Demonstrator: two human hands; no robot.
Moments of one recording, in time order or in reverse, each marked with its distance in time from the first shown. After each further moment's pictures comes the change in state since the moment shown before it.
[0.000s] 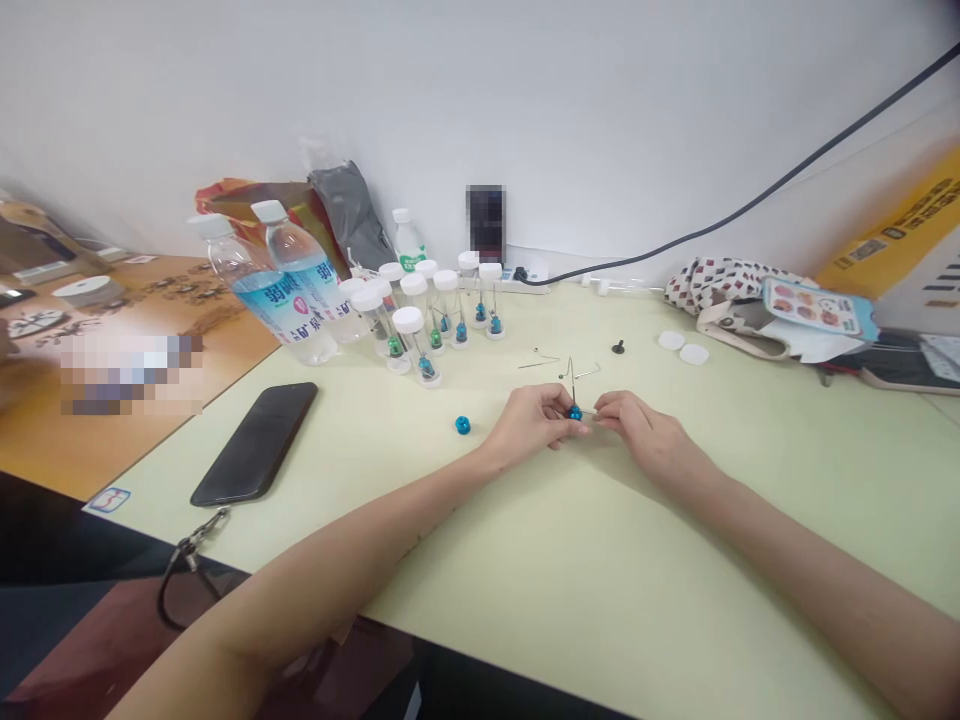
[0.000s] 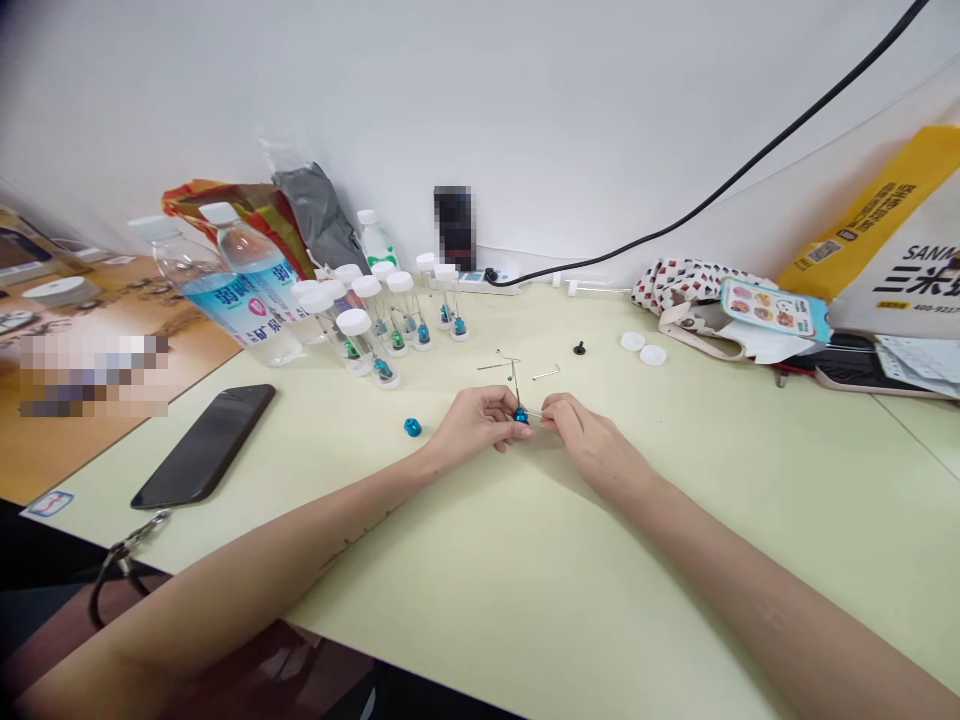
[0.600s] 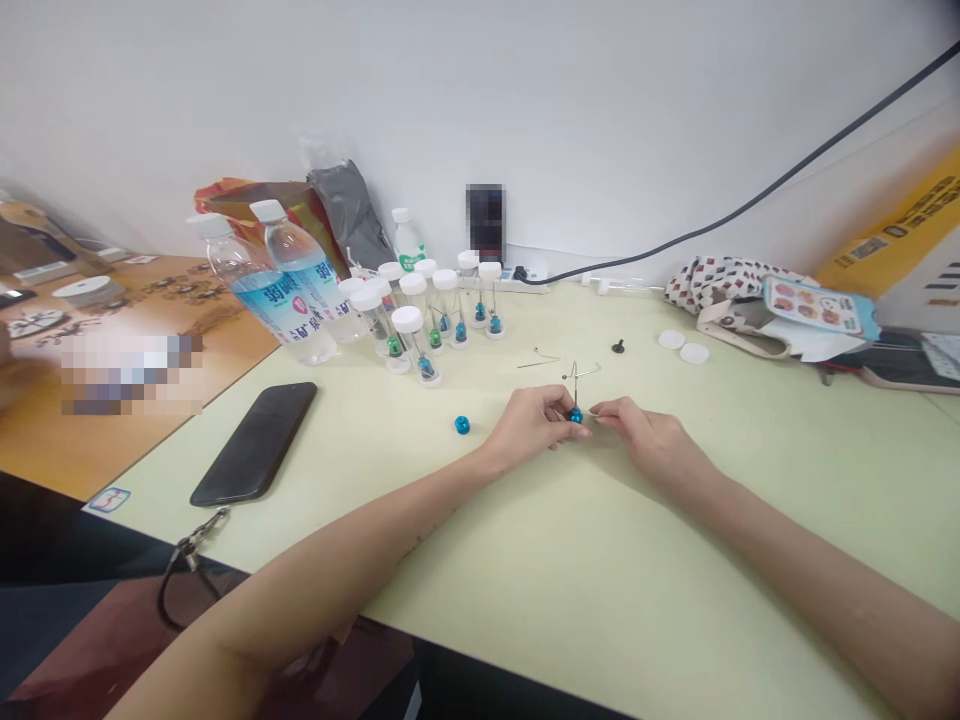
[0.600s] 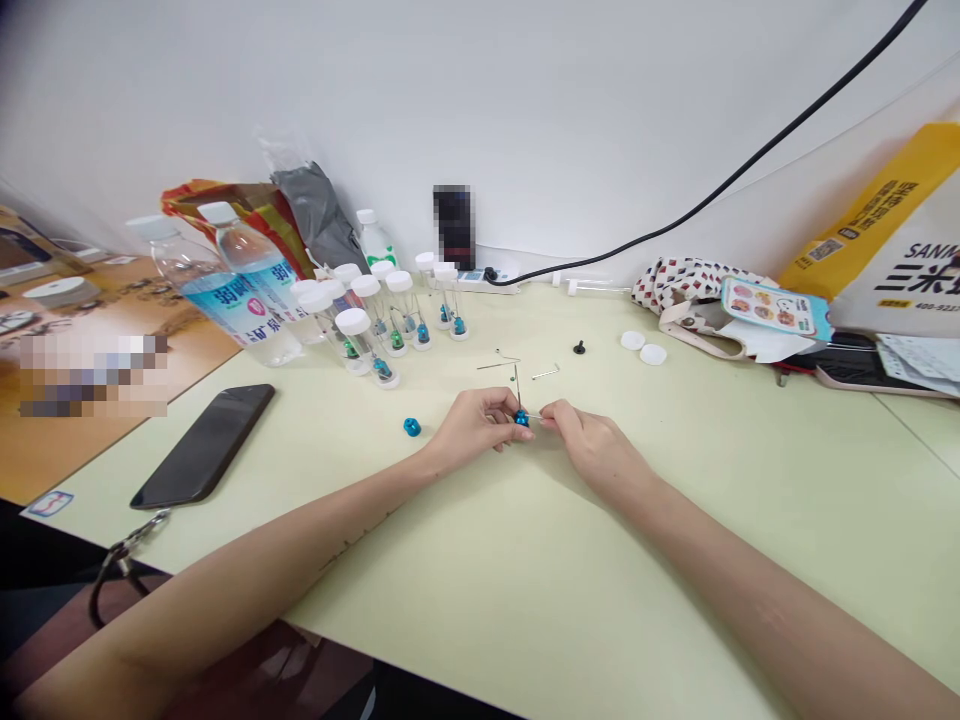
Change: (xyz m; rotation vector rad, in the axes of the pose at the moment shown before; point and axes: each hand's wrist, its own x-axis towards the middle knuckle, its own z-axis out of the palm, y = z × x) left_hand -0.001 0.001 -0.001 0.098 -0.012 0.029; right_hand -0.004 0.002 0.004 0.010 -0.023 0.071
